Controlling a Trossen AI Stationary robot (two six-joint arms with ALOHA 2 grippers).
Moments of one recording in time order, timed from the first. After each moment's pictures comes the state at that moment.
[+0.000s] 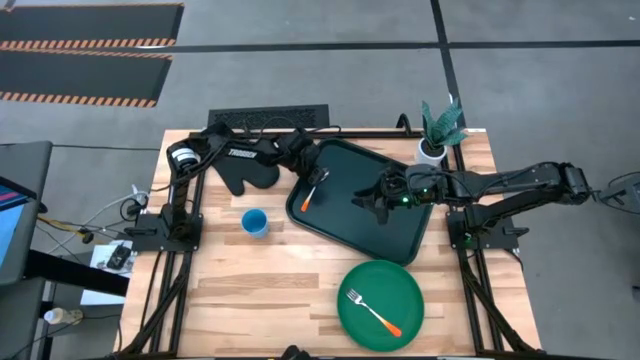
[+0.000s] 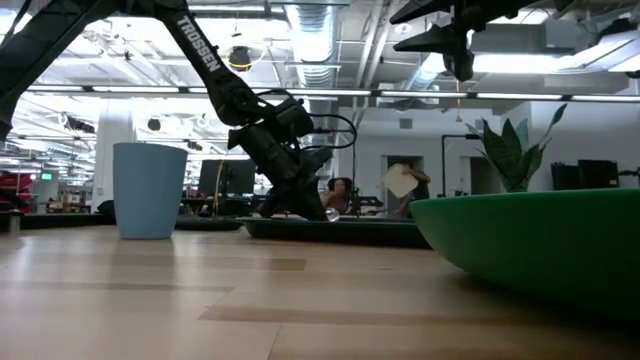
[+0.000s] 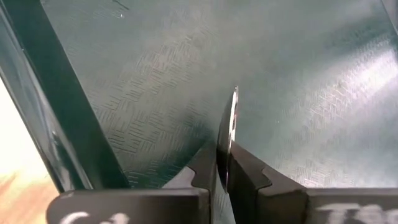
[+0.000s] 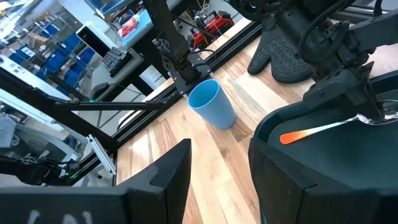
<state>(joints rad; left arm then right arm) 0.55 2.03 1.19 -0.05 0.35 -0.34 0.00 1.08 0.80 -0.02 0.08 0.67</state>
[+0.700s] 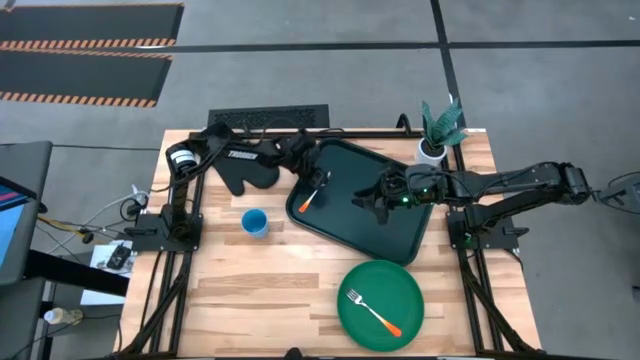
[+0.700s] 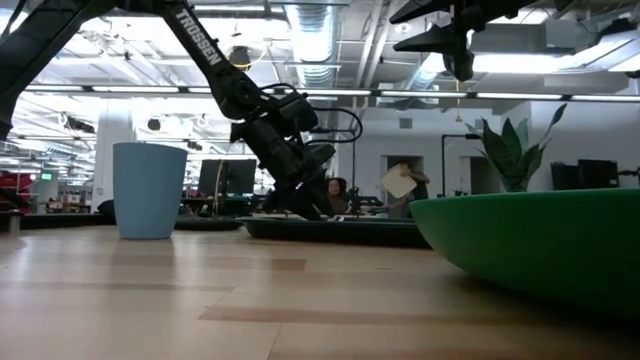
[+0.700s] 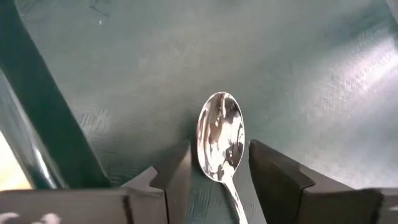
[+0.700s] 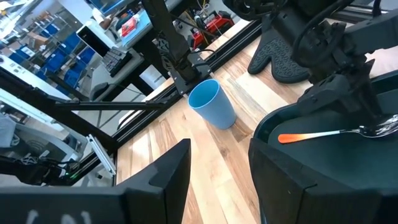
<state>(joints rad) 0.52 2.01 1.21 -0.09 0.32 -0.31 0.00 1.08 0.80 -0.02 0.08 0.67</state>
